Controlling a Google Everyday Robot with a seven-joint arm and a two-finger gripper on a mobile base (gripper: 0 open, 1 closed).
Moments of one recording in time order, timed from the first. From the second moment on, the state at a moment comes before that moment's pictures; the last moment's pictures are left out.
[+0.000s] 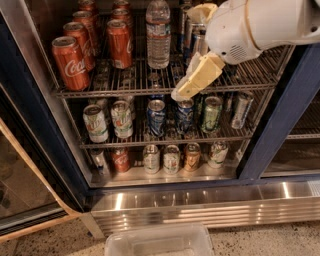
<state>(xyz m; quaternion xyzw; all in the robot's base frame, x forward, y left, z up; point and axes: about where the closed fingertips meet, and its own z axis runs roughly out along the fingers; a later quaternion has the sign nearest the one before) 0.536 -0.044 1.016 -0.62 0.62 0.09 0.47</state>
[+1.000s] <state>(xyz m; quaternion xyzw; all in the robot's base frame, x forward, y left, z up) 0.537 0.005 1.003 -0.58 0.59 0.12 0.55</state>
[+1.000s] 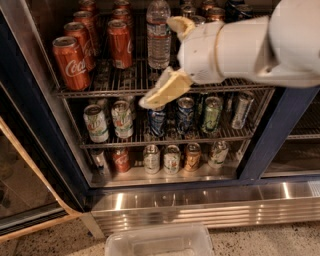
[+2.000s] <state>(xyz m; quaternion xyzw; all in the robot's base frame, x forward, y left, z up) 0.548 0.050 1.027 -0.53 0.54 0.11 0.64</state>
